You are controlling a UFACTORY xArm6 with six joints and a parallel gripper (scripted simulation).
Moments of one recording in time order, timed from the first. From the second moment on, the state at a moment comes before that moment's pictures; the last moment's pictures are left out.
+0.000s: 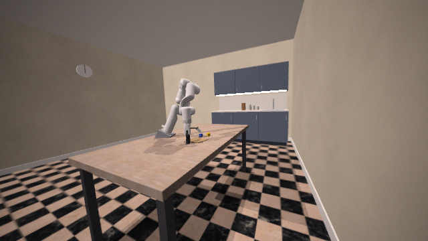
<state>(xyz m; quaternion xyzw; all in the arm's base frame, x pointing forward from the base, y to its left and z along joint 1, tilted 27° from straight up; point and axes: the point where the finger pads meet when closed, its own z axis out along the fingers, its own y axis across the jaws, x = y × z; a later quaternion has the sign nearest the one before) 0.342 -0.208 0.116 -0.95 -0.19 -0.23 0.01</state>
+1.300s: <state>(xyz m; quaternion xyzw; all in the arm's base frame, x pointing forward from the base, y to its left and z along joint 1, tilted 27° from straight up) 0.306 -0.205 0.207 -0.95 -0.18 -0.23 0.01</state>
